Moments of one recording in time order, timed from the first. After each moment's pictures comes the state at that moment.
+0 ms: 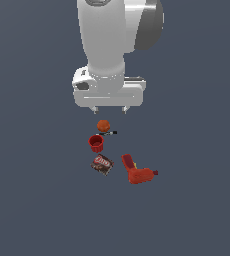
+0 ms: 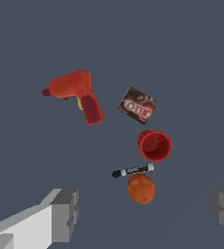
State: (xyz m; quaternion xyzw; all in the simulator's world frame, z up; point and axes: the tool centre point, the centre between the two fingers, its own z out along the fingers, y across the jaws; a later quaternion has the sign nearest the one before) arm -0.018 -0.017 0.296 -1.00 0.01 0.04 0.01
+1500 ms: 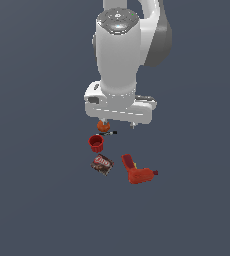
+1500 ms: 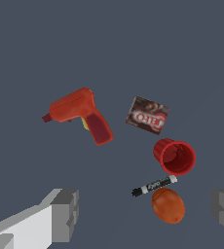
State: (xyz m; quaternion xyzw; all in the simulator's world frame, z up) arm 0.013 0.012 0.265 -0.99 0.10 0.03 0.01
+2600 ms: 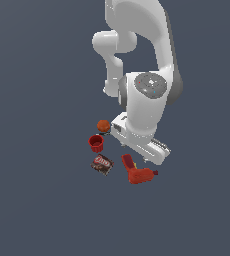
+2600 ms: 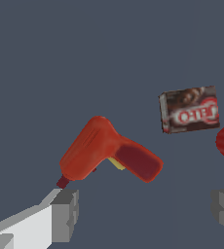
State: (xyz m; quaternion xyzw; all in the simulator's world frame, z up) arm 0.068 0.073 0.167 -0.94 0.34 -0.01 0.00
